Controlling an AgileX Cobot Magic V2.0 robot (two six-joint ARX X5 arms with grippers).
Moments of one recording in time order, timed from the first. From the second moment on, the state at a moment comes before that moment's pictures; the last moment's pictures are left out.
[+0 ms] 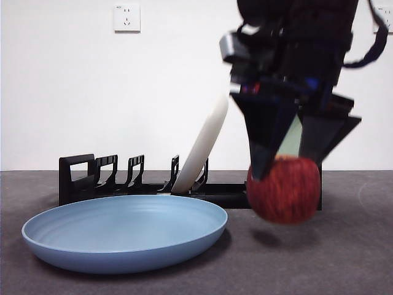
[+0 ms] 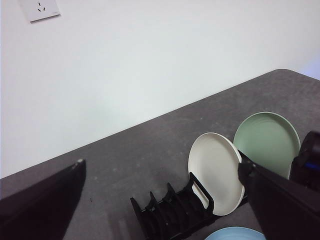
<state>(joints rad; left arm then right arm) -1.03 0.87 1.58 -0.98 -0.68 -0.03 0.69 1.54 1.12 -0.86 -0.04 0.04</state>
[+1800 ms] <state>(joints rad) -1.03 0.87 1.58 -1.02 -0.68 -0.05 0.93 1.94 1.48 -0.71 0.00 0.04</state>
